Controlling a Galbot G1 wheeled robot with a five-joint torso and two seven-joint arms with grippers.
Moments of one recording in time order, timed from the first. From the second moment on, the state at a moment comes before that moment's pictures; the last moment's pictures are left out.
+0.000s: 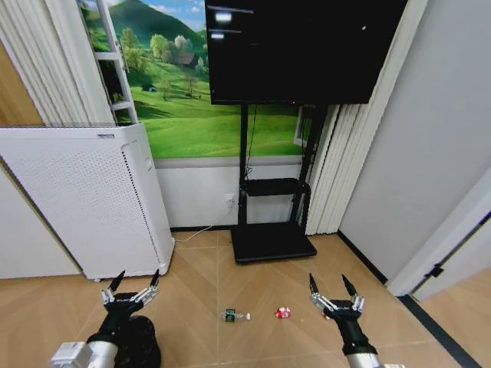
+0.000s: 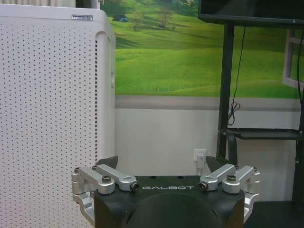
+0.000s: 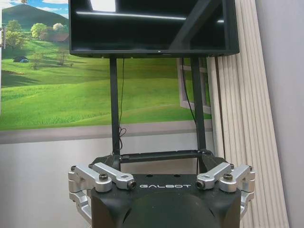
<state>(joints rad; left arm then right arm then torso) 1.91 -1.45 -0.86 -2.42 -0.34 0.11 0.10 -1.90 1.61 0.74 2.26 0.22 0.26 -0.20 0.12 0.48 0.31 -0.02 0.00</state>
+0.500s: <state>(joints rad) 1.91 -1.47 -0.86 -2.42 -0.35 0.11 0.10 -1.89 1.61 0.74 2.25 0.21 0.26 -0.20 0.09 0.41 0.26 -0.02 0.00</state>
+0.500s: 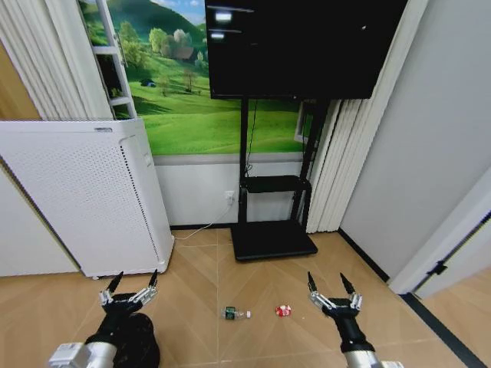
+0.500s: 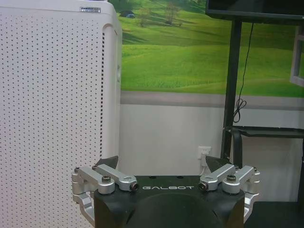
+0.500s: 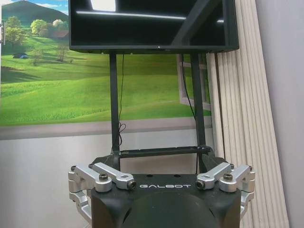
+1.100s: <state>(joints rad) 1.91 -1.48 -0.86 -2.42 -0.34 0.11 0.10 -1.90 1.61 0.72 2.24 0.19 0.27 -0.20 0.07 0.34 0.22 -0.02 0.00</state>
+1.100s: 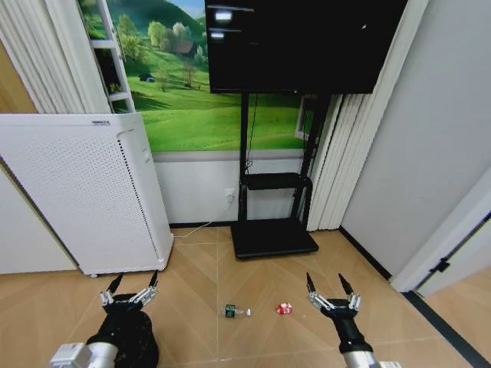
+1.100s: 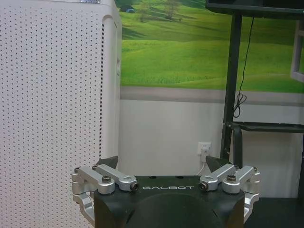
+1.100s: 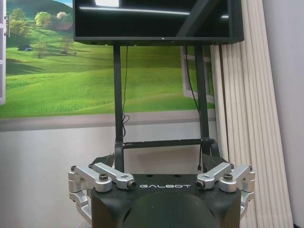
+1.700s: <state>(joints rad) 1.92 -1.48 -0.85 -2.42 -0.32 0.11 0.10 -1.90 1.61 0.72 2.24 0.17 0.26 -0.19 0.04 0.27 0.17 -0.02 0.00</state>
